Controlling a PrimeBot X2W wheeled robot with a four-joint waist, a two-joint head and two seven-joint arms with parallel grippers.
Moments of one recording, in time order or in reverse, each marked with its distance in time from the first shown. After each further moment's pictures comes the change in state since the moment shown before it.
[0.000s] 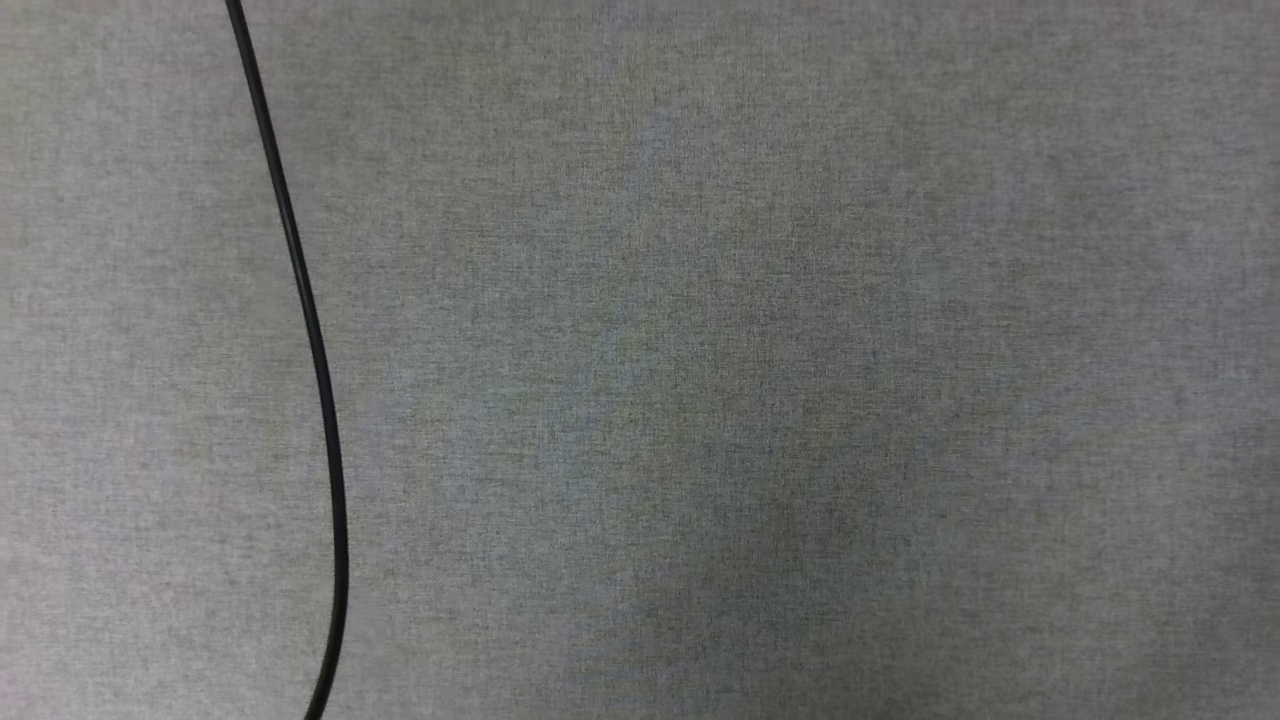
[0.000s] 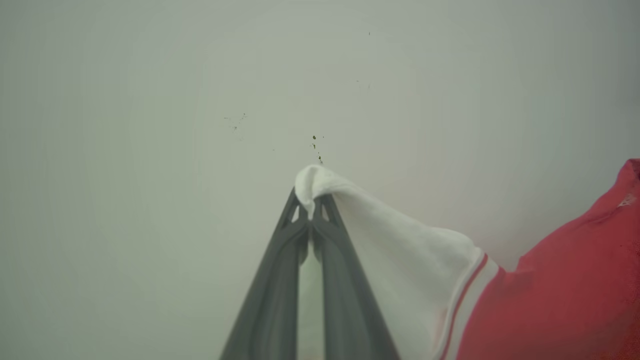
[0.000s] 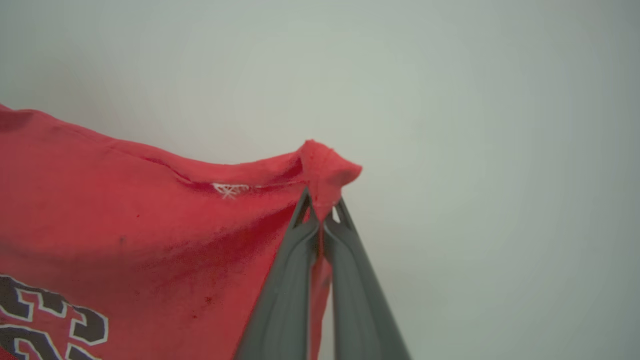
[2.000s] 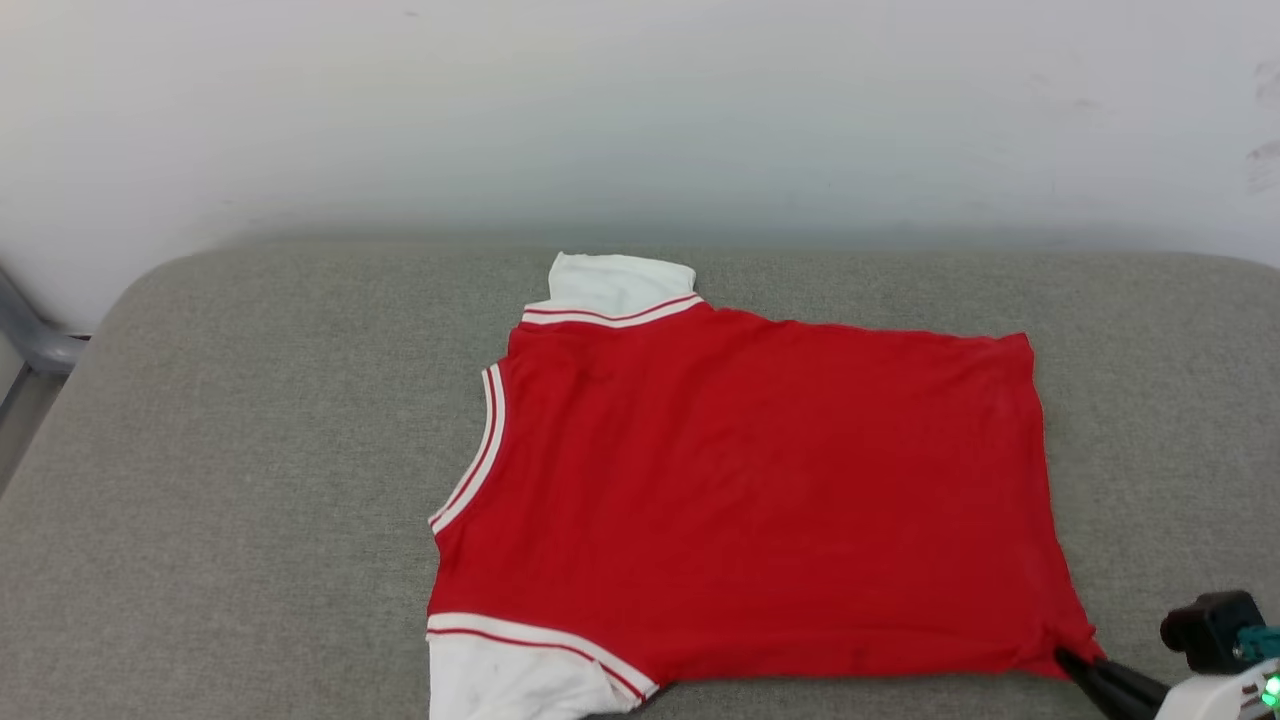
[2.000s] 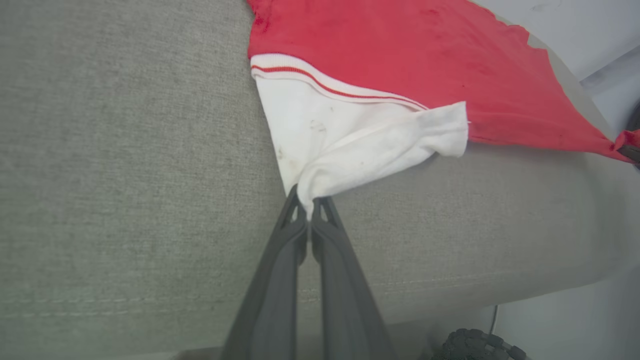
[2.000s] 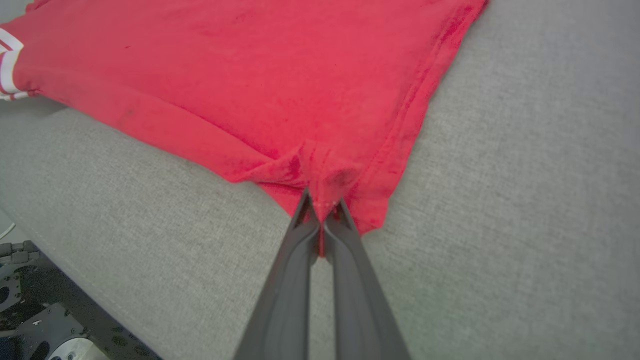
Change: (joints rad) left arm 2.094 0.161 -0.118 -0.642 -0.450 0.257 0.067; right arm 1.621 -0.268 0.340 -0.356 0.478 0.000 -0.125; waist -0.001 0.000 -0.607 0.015
